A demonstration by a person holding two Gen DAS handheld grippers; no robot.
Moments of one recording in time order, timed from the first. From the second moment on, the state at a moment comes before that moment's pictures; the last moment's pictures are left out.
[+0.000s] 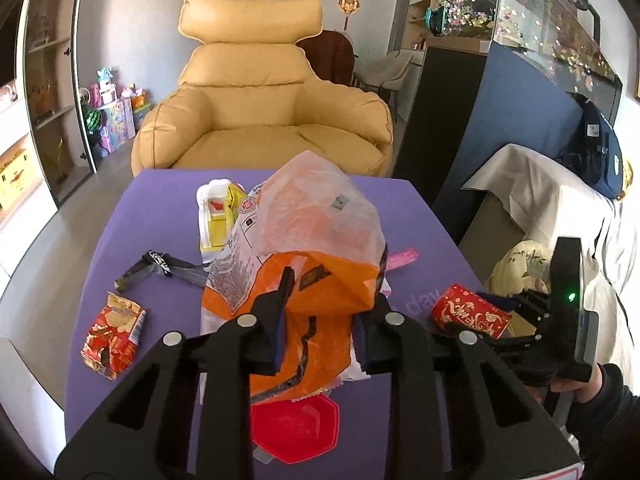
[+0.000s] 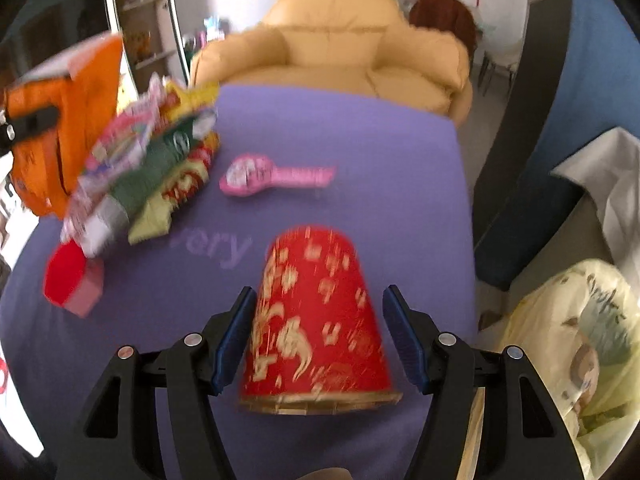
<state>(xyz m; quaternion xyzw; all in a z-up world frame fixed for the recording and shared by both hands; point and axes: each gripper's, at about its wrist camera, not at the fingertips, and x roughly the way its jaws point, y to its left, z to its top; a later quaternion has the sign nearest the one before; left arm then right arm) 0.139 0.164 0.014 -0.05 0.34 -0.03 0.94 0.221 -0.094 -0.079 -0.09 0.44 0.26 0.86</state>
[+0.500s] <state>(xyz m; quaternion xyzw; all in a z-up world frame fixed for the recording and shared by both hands) 0.136 0.125 0.044 -0.02 0.31 -0.06 0.95 0.191 -0.140 -0.014 -0.04 0.35 0.26 0.90</state>
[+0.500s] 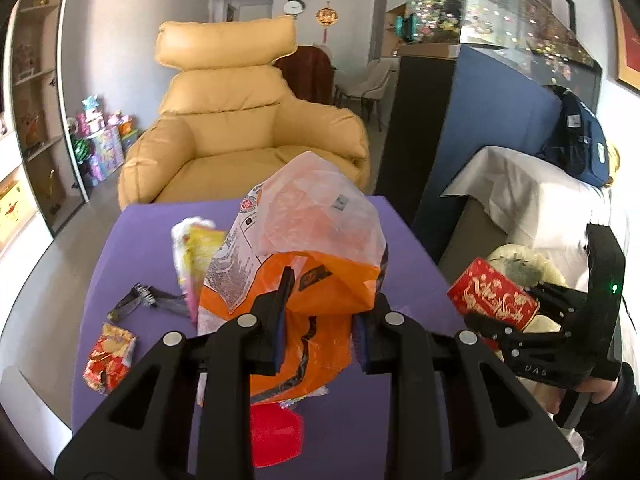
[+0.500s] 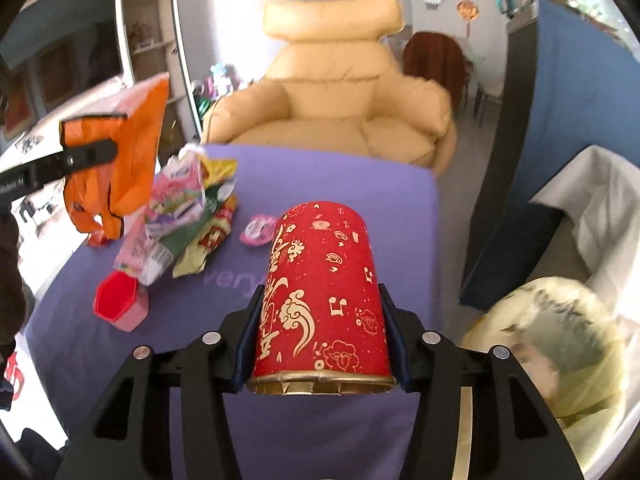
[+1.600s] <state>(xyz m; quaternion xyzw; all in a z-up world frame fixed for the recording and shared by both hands) 0.245 -0.163 -0.013 -0.03 0.42 -0.36 0.83 0.183 -0.402 -0.024 0.06 0.34 -0.02 0.94</state>
